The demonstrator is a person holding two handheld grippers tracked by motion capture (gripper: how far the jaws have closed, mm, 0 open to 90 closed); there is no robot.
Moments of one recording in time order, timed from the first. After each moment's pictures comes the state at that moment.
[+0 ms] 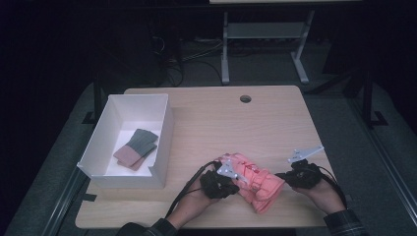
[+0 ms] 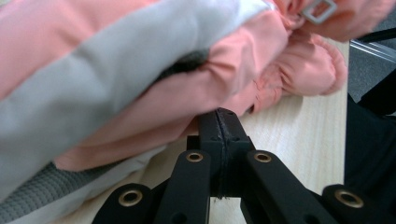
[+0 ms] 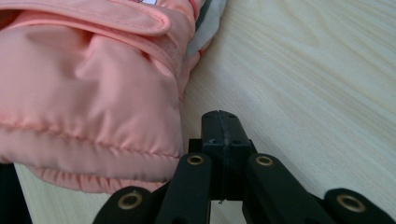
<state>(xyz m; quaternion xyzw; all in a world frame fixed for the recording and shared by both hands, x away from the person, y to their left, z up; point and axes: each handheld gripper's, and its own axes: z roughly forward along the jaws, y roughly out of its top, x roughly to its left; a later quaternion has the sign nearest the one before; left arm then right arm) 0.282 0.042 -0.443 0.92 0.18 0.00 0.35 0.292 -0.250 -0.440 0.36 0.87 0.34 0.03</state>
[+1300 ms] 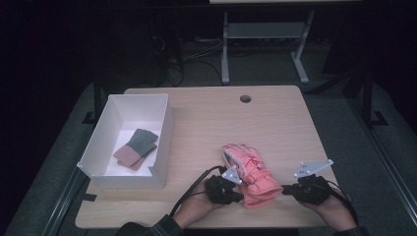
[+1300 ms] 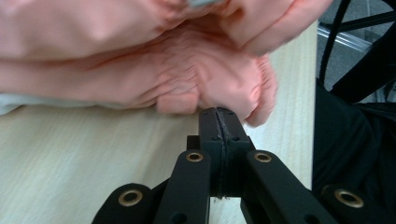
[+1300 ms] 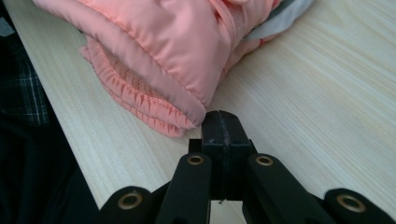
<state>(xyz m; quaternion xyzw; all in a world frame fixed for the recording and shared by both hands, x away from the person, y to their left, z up) 0.270 0.031 -0.450 0.92 0.16 -0.05 0.35 0.249 -0.253 -0.431 0.34 0.88 0.34 0.04</state>
